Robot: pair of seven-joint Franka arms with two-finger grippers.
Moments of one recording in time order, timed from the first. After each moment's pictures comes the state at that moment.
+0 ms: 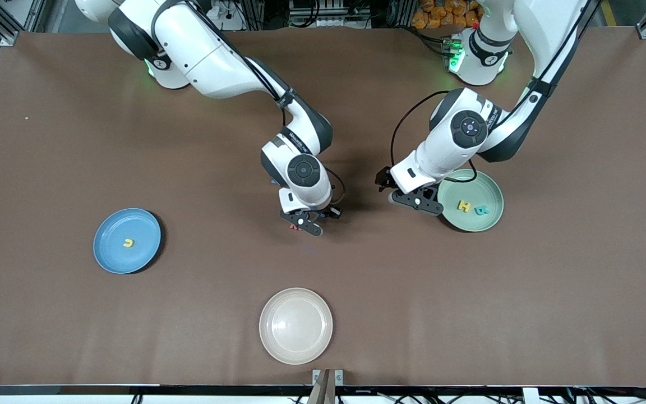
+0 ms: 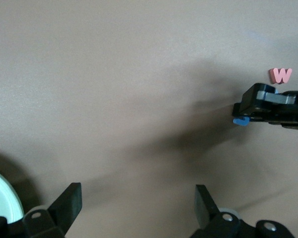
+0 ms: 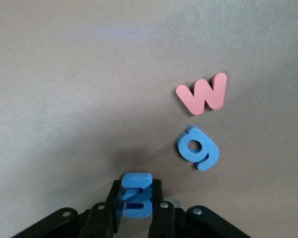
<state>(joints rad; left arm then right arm) 0.06 0.36 -0.62 -2.05 0.02 2.45 -0.29 0.65 0.90 0.11 -1.34 0.02 2.26 1.25</state>
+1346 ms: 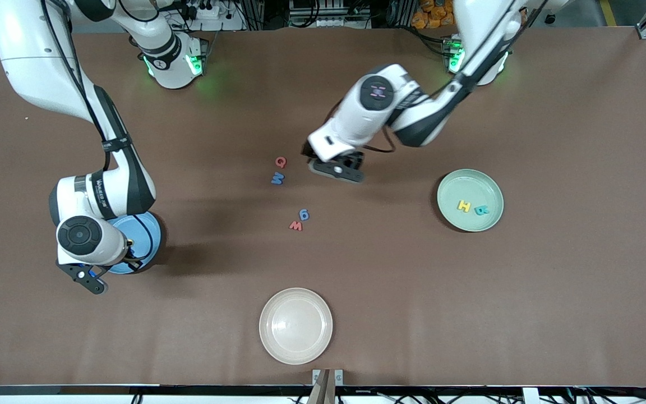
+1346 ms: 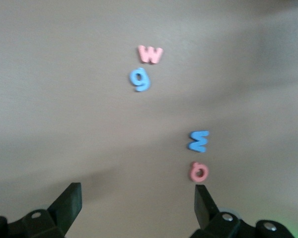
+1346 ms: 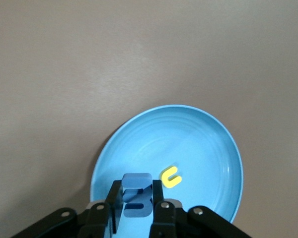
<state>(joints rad) -0.35 0.55 -0.58 -1.78 0.13 2.45 -0.76 0.05 0.66 0.02 -1.58 -0.38 2.08 0.91</state>
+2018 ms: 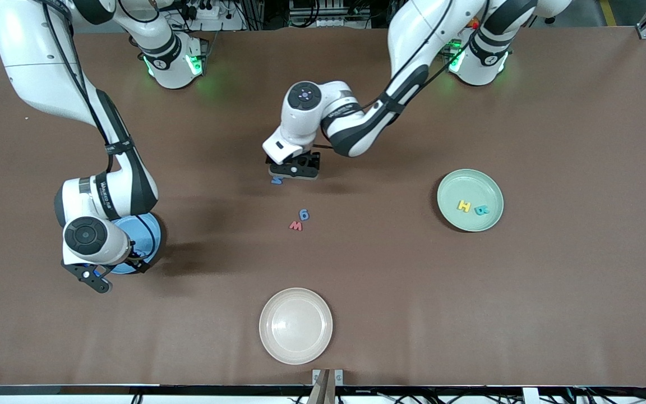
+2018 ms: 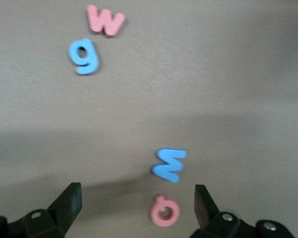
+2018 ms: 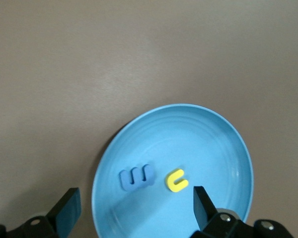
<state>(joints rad) -0.69 0.81 -0.38 -1.51 0.29 2.46 -1.12 0.05 0.66 0.03 -1.60 -0.38 2.14 0.91</state>
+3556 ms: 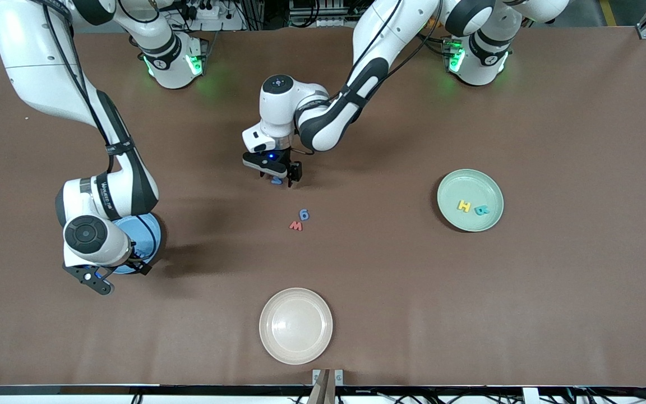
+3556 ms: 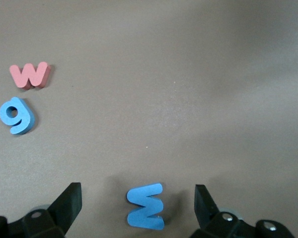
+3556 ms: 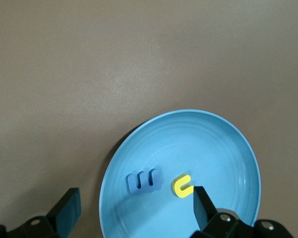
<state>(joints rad) -0.96 0.93 -0.12 -1.37 0.44 2.53 -0.97 0.05 0.67 0.03 -1.60 -0.38 2.15 0.88</state>
